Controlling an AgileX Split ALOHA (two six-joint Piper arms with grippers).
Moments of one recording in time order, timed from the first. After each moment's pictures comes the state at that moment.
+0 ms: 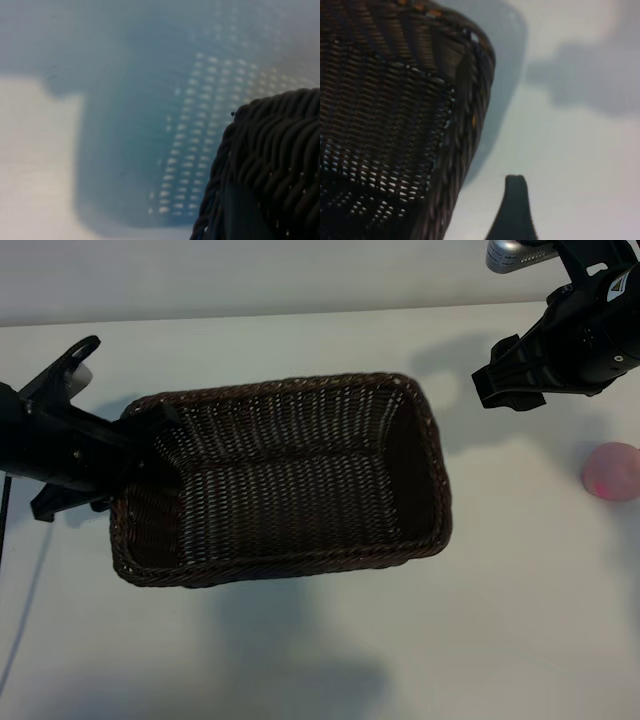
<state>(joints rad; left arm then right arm) -0.10 1.59 -0.82 -0.66 0.51 -0.03 0.28 1.49 -1.19 0.21 0.82 -0.17</state>
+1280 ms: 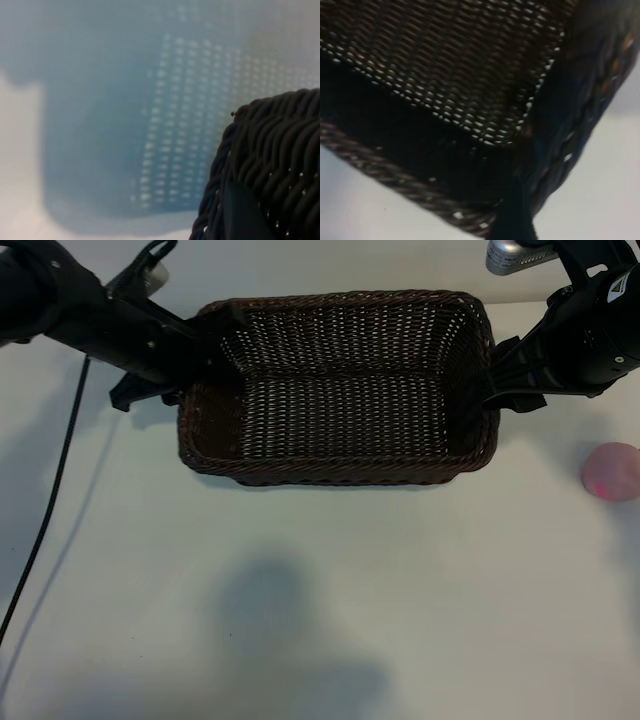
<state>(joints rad) -0.18 1.95 -1.35 -0.64 0.62 -0.06 0.28 1.49 -1.19 0.21 0.83 -0.17</state>
